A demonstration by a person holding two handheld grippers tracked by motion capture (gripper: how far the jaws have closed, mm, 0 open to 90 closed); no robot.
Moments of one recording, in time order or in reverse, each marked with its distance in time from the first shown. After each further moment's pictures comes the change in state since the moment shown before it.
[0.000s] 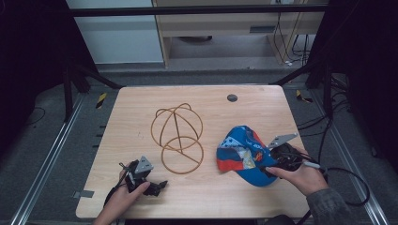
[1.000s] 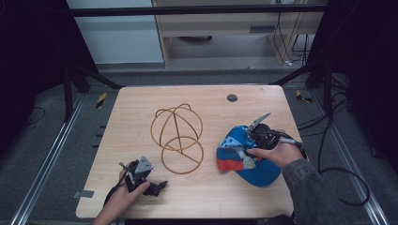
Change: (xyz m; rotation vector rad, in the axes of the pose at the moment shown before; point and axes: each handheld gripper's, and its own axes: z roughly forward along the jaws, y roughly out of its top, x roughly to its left) left arm 0.000 0.000 -0.001 0.008 -0.004 0.004; right arm -0.008 0.069 0.035 0.109 0.037 -0.029
